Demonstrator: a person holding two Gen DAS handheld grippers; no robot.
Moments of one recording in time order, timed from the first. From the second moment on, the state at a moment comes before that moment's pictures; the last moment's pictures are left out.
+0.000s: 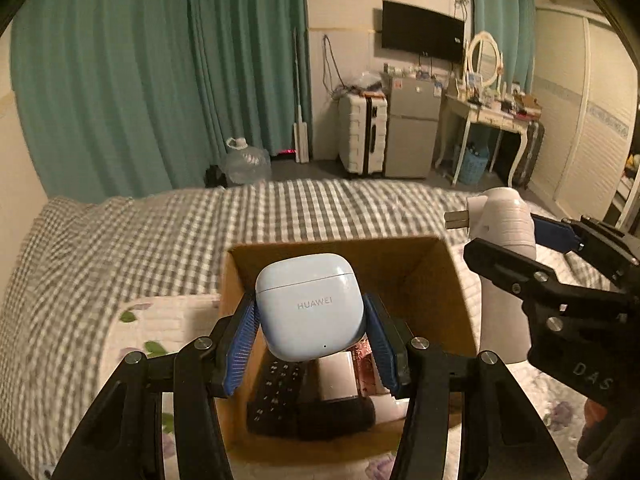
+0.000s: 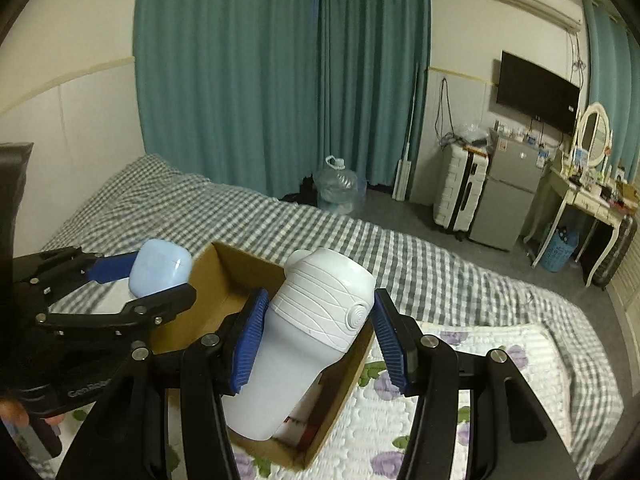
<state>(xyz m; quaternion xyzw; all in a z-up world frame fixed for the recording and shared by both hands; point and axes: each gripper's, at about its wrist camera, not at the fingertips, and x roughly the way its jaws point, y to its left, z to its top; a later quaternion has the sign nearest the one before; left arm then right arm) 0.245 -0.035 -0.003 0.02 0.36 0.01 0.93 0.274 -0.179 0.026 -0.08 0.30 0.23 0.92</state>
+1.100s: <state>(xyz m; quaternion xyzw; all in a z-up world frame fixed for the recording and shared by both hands) 0.246 -0.020 -0.018 0.02 0.36 0.05 0.93 0.310 -0.161 -0.035 -0.12 0.37 0.22 0.89</state>
